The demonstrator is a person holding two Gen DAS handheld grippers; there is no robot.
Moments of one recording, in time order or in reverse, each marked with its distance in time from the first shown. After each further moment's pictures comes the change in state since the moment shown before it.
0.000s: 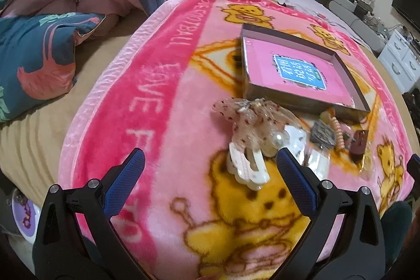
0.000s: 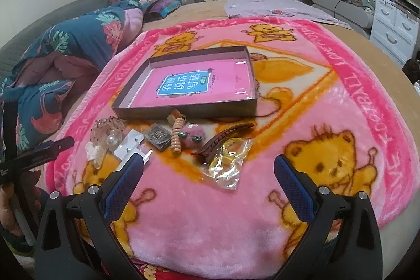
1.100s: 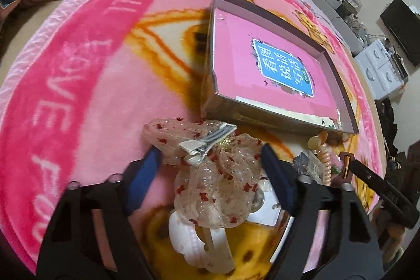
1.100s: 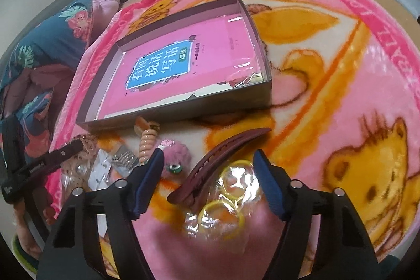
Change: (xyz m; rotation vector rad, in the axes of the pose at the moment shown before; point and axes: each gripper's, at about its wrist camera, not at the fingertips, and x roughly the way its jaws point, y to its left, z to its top) left arm 0.101 -0.019 0.042 -0.080 0.175 -0.267; right arm 0.118 -0.037 0.032 0.192 0.223 0.058
